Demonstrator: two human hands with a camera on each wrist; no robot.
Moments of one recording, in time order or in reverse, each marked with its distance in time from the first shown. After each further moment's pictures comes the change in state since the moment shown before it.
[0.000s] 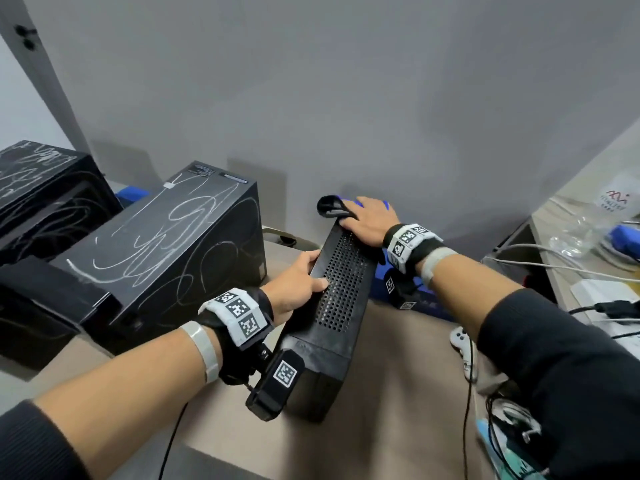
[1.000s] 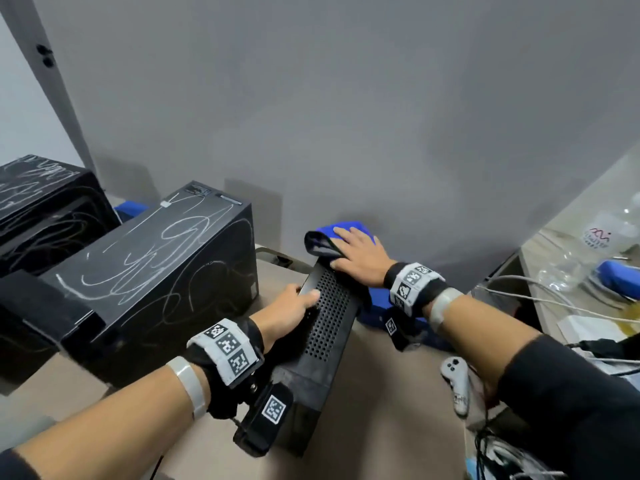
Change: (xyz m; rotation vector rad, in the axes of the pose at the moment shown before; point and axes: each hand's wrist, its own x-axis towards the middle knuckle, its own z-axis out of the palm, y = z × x) left_hand 0.001 0.006 0.010 0.055 0.107 -0.095; right_hand -0.025 0.005 -0.004 -0.051 -0.148 -0.180
